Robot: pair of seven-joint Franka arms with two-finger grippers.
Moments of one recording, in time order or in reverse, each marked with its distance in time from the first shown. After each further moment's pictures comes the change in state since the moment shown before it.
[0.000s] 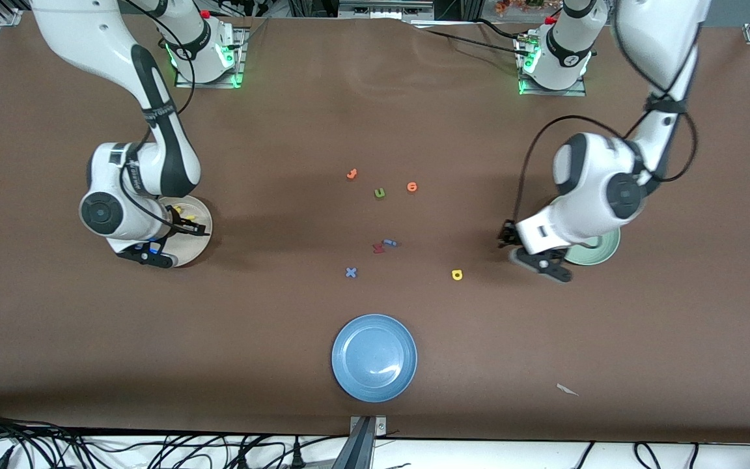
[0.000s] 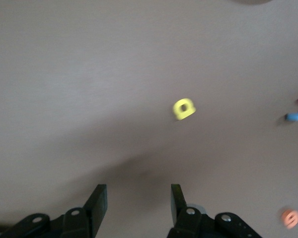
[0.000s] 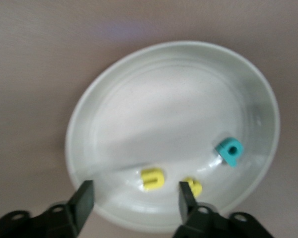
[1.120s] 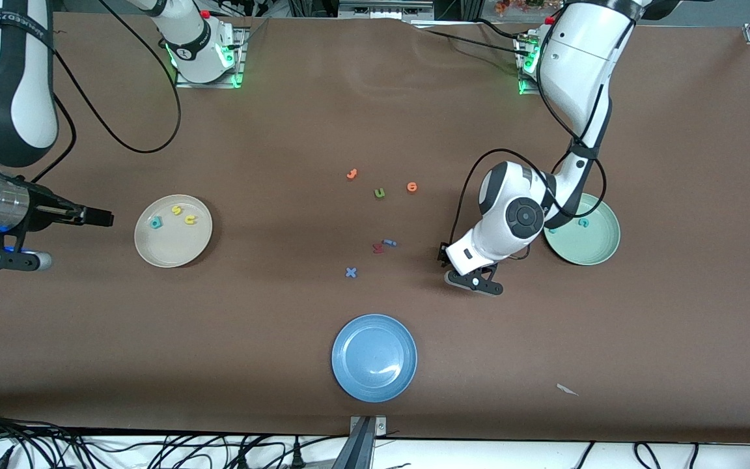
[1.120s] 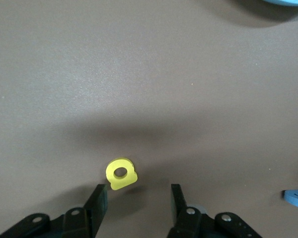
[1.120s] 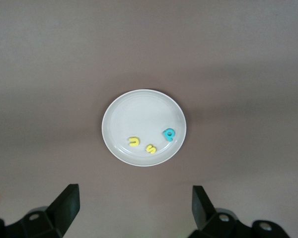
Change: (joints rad) left arm -0.126 0.256 -0.001 0.185 0.000 0.139 -0.216; right arm -0.123 -0.051 -0.033 0.561 0.000 -0.549 -0.216
